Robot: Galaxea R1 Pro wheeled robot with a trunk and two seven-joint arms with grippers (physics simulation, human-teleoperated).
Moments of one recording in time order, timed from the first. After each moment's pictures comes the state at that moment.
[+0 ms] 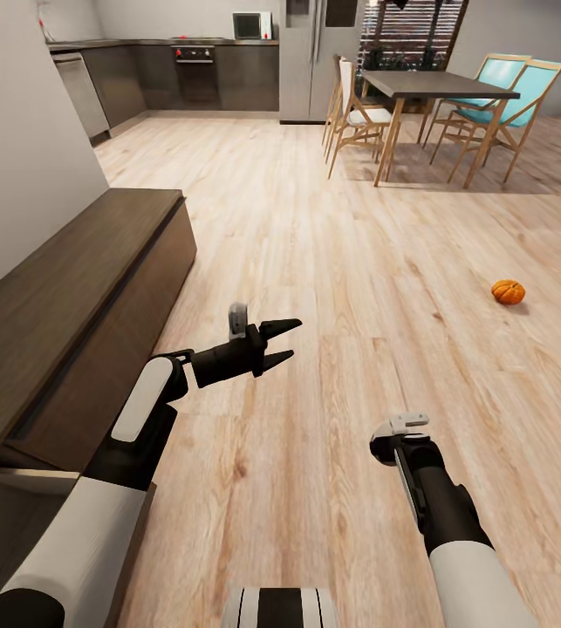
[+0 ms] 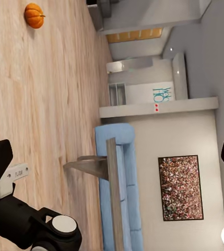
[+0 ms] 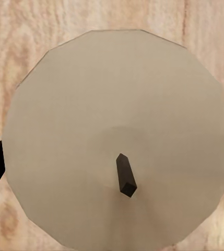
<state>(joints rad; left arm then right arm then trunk) -0.82 -0.06 -0.17 -1.29 1.49 0.97 0.03 -0.61 0.09 -0.19 -1.03 0.42 0.72 0.06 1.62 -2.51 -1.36</state>
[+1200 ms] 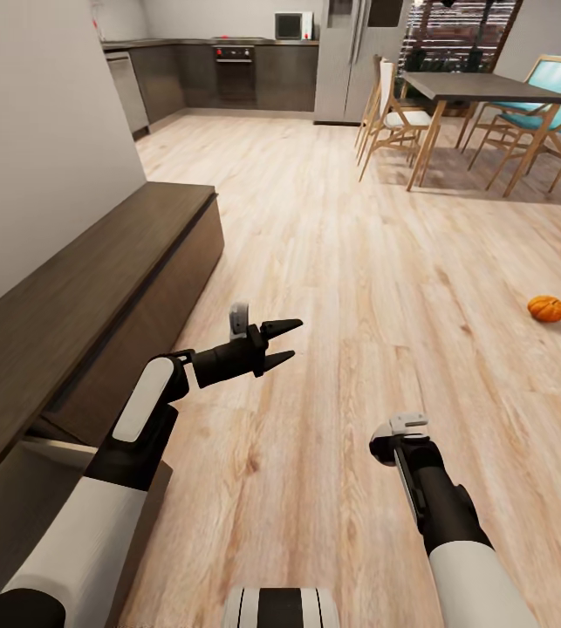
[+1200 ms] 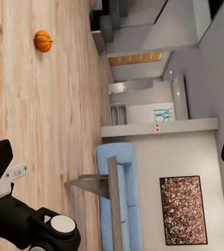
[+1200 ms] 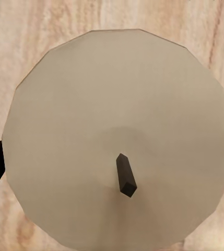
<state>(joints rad) -0.82 -0.07 -0.18 -1.29 1.49 0.97 0.03 -0.61 0.10 -0.19 -1.03 0.42 0.72 0.06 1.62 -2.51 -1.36</state>
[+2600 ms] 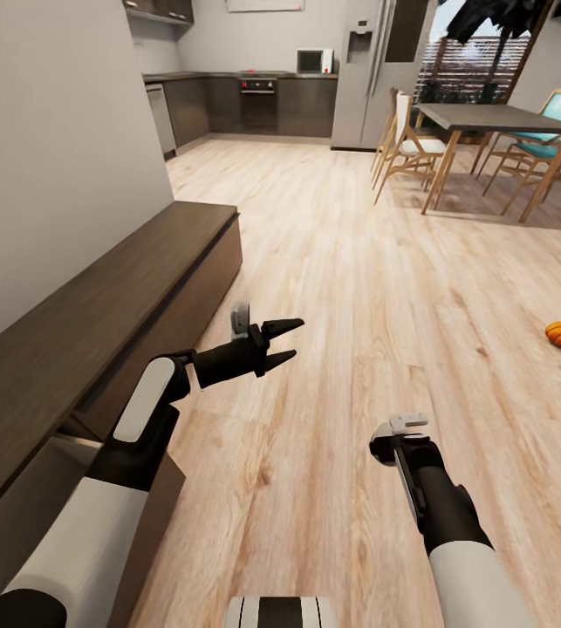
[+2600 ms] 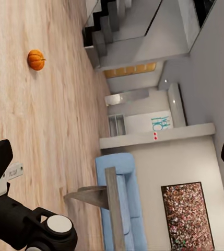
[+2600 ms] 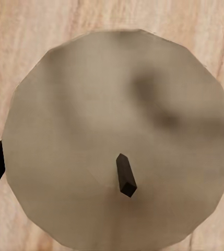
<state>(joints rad) -0.82 -0.07 -0.18 -1.30 1.49 0.97 0.03 -0.61 0.09 -0.19 -1.03 0.41 0.72 0.06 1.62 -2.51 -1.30</state>
